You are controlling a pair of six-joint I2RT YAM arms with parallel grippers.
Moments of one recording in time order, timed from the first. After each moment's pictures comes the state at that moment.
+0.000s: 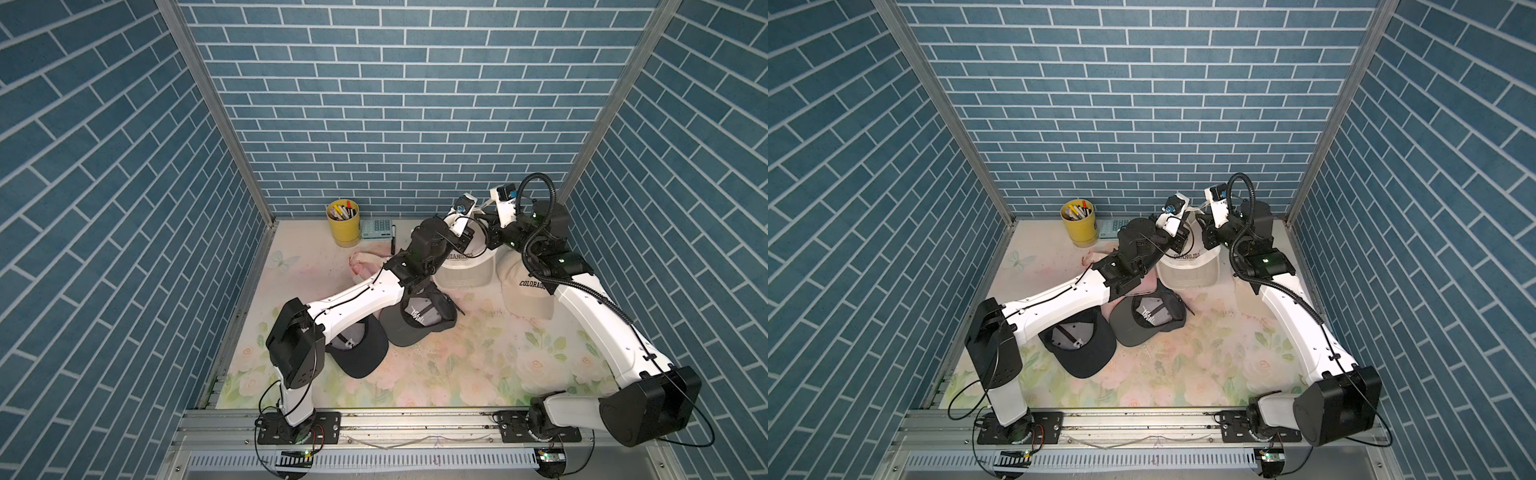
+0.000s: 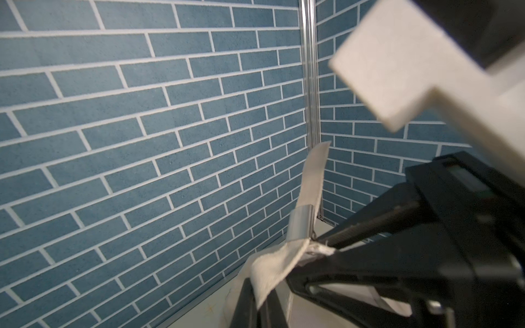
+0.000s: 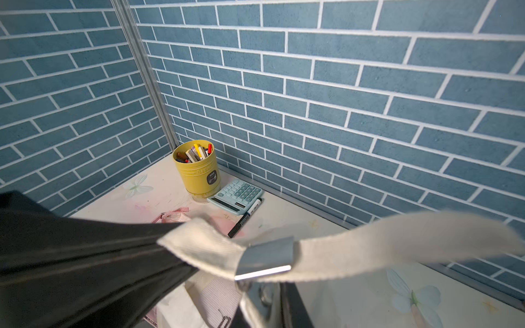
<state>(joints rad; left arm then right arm) -0.89 1.82 1.60 0.27 -0.26 0.16 0.32 1.32 1.29 -0.20 -0.34 -0.09</state>
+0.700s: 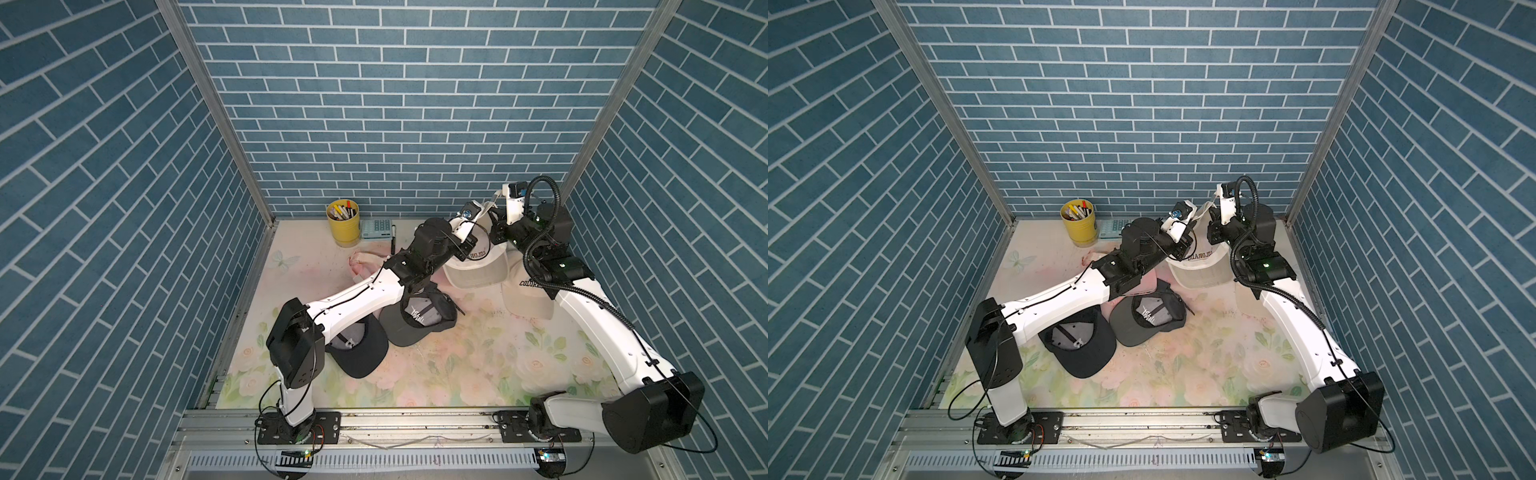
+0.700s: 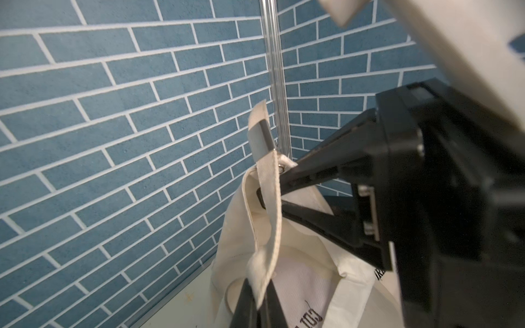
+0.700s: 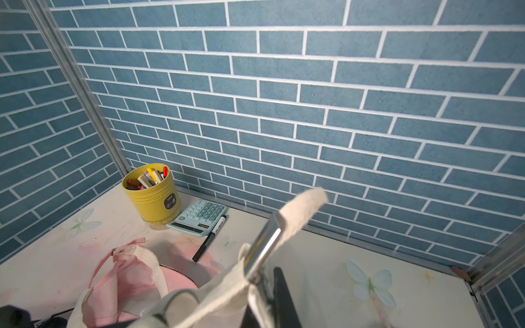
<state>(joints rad) -0.89 1.82 1.62 0.15 -0.12 0.17 0.32 1.29 1.25 -0.11 -0.12 -0.02</state>
